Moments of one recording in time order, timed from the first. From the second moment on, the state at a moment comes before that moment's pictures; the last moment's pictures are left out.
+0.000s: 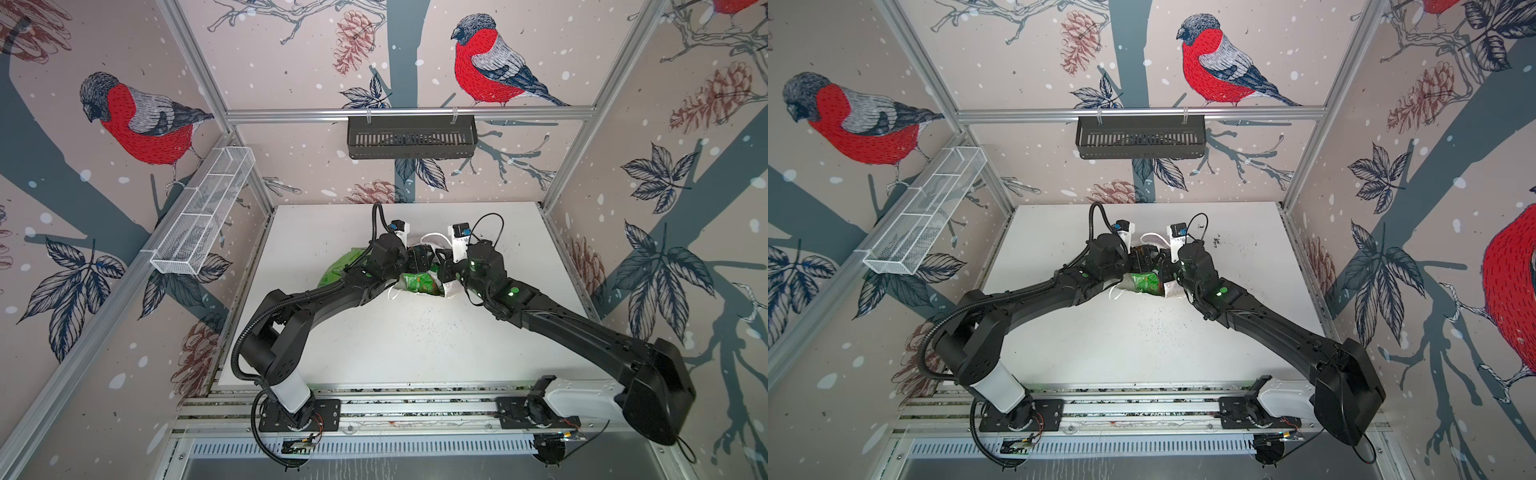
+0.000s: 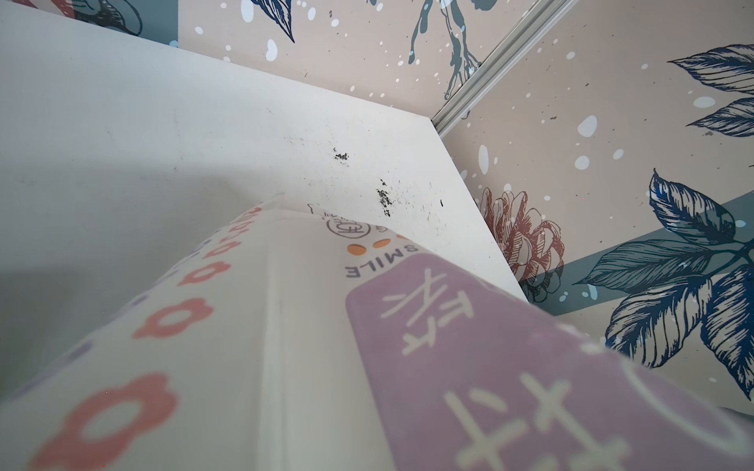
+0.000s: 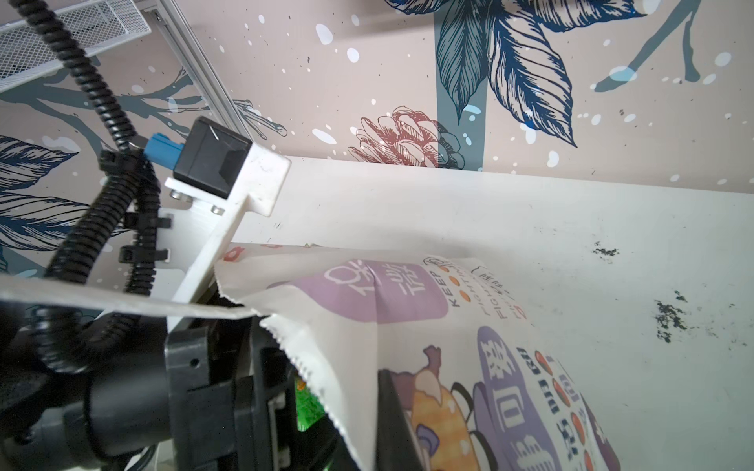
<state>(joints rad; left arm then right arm) -0.67 1.69 1.05 0.25 0.15 -0.61 0.72 1.26 0.90 0.03 0.13 0.29</state>
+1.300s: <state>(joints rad) -0.71 1.81 1.15 0.30 0.10 -0.56 0.71 1.22 0.85 0.03 0.14 0.29</state>
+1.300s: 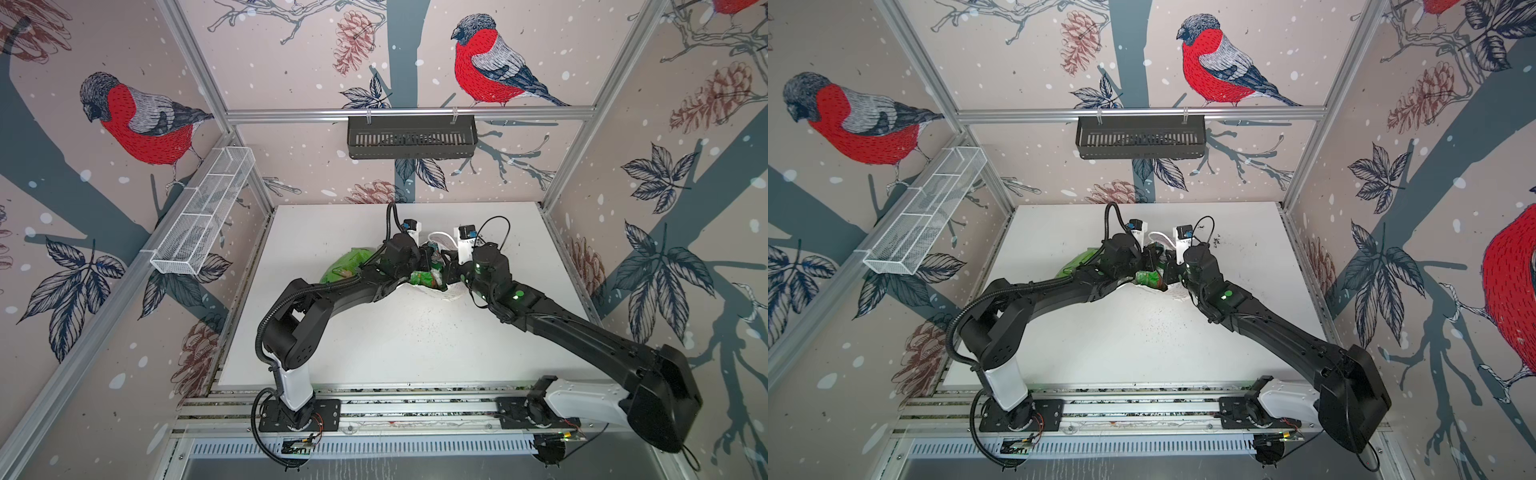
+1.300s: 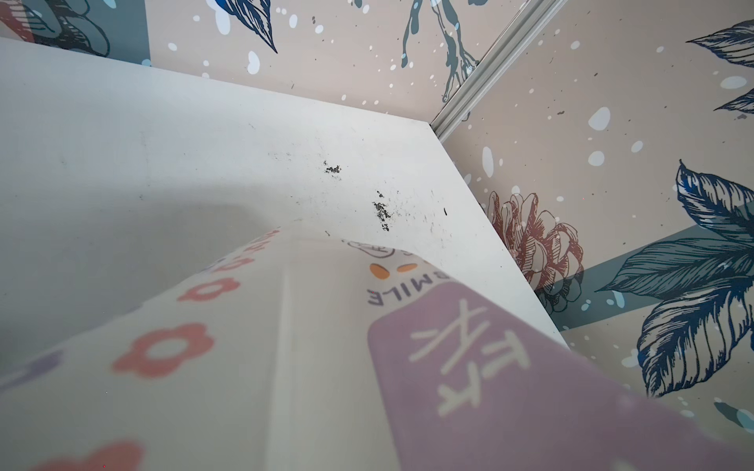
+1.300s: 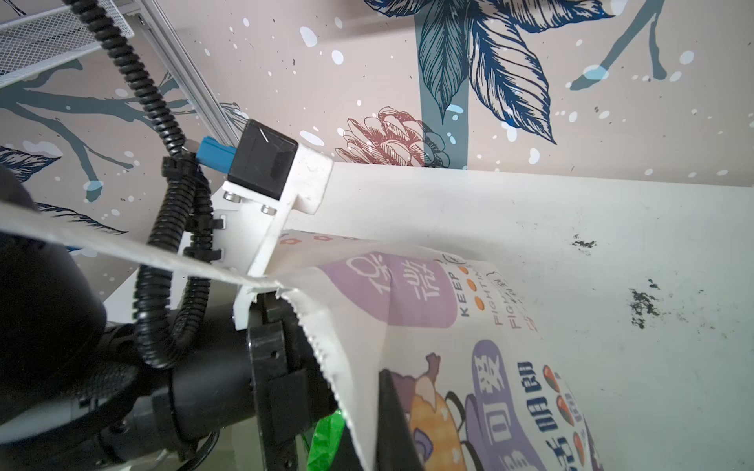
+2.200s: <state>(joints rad) -0.71 1.51 1.03 0.20 0.10 -0.50 0.67 1.20 0.84 0.05 0.14 0.33</state>
